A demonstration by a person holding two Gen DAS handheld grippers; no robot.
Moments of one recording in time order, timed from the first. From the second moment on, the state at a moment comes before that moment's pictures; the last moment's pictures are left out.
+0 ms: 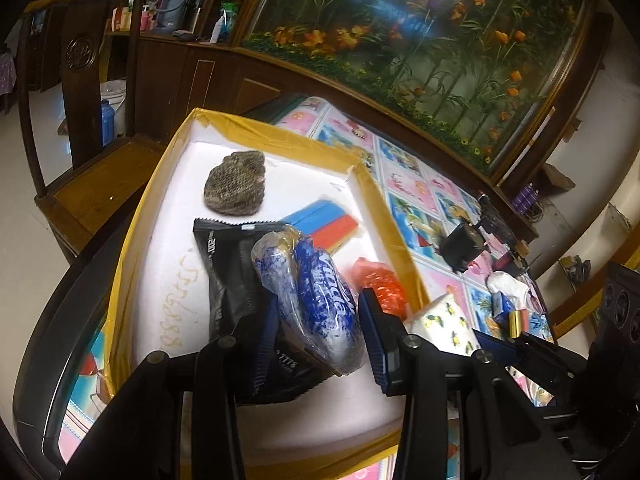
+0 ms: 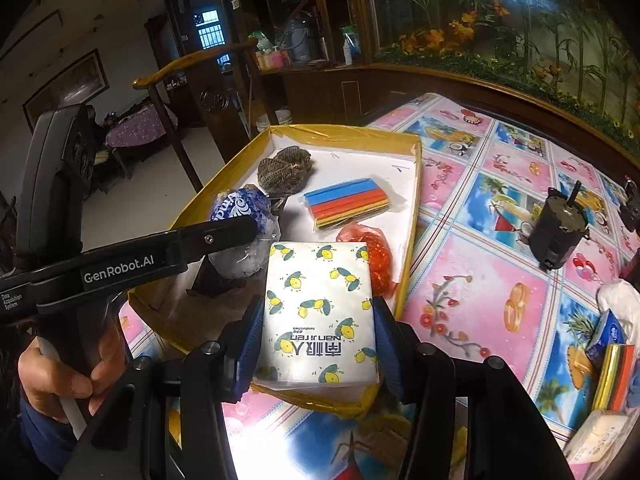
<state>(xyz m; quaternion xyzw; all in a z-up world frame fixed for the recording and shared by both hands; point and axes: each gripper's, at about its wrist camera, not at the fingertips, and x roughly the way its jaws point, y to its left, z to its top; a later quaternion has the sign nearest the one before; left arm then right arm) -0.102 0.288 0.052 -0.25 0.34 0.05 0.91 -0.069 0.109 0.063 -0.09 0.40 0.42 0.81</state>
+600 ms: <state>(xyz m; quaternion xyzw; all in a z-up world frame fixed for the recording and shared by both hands) -0.089 0.277 0.041 -0.22 0.36 0.06 0.90 -0.061 0.132 0.032 -0.11 0.40 0.42 0.81</state>
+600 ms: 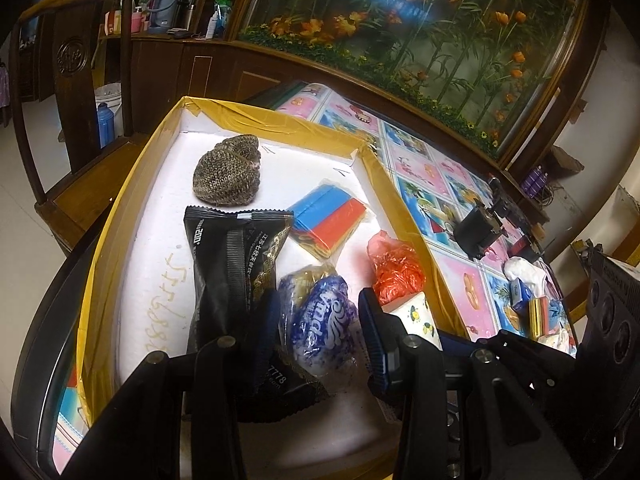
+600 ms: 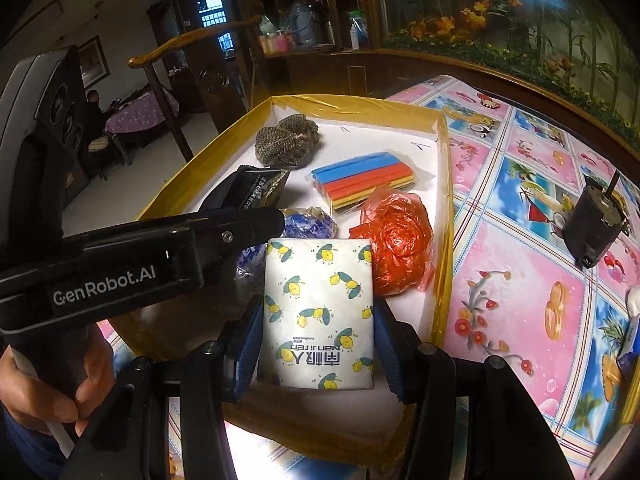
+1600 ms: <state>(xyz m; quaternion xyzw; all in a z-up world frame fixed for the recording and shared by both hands) -0.081 0.209 0.074 -0.17 0.36 0.01 0.92 -0.060 0.006 0.063 0.02 0.37 0.41 0.83</state>
